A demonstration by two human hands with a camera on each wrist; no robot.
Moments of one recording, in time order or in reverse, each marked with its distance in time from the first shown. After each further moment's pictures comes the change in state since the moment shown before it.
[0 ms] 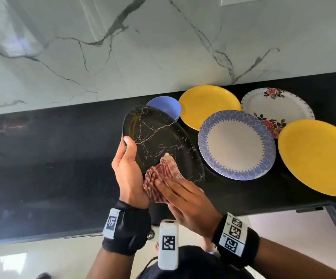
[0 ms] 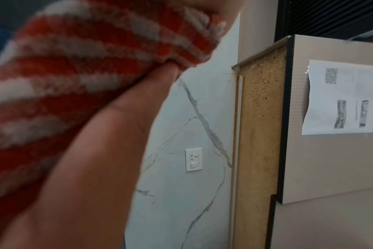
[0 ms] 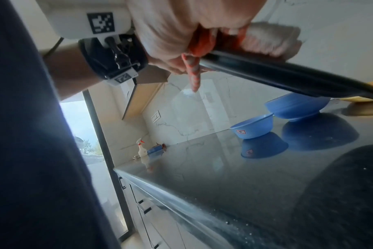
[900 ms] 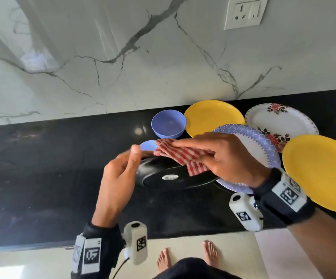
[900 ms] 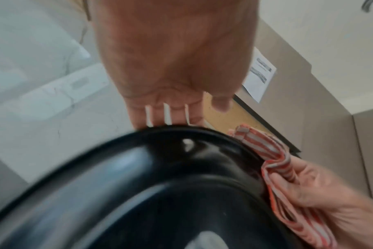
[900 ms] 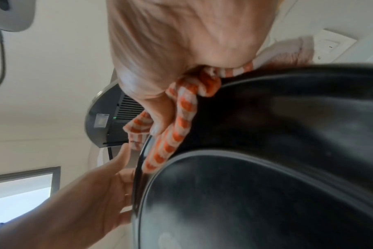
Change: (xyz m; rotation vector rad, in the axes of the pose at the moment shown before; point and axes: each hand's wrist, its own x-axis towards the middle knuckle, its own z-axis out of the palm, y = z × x) left_hand 0.008 0.035 -0.046 0.675 -0.334 0.433; right_hand 0.096 0.061 -0.114 0.239 -0.111 0.159
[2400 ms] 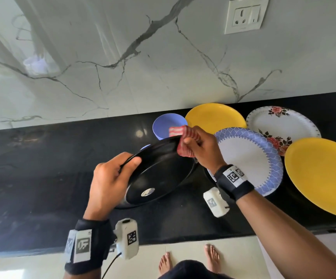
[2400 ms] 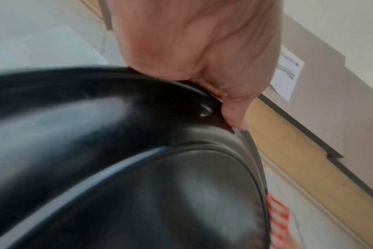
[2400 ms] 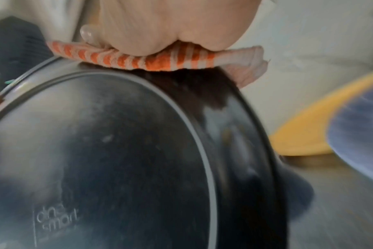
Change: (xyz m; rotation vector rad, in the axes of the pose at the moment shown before) left_hand 0.021 -0.023 -0.024 0.287 -0.004 0.249; right_hand 0.034 0.071 0.079 0.257 0.469 0.173
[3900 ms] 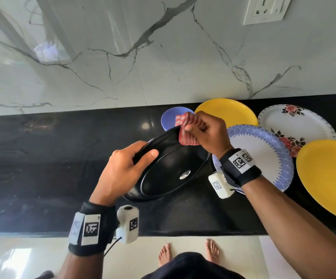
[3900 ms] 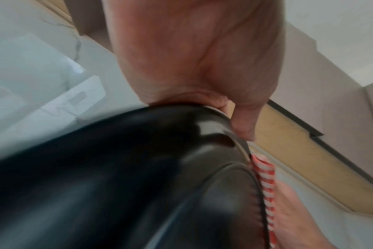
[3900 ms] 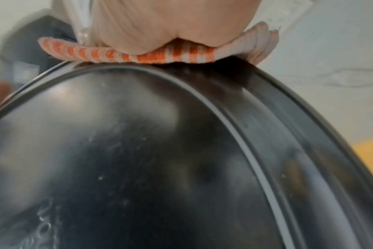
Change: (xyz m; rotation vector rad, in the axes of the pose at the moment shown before) left_hand 0.008 0.005 -0.003 -0.036 -0.179 -0.129; right_hand 0.030 -0.014 0.007 -0.030 -0.030 -0.079
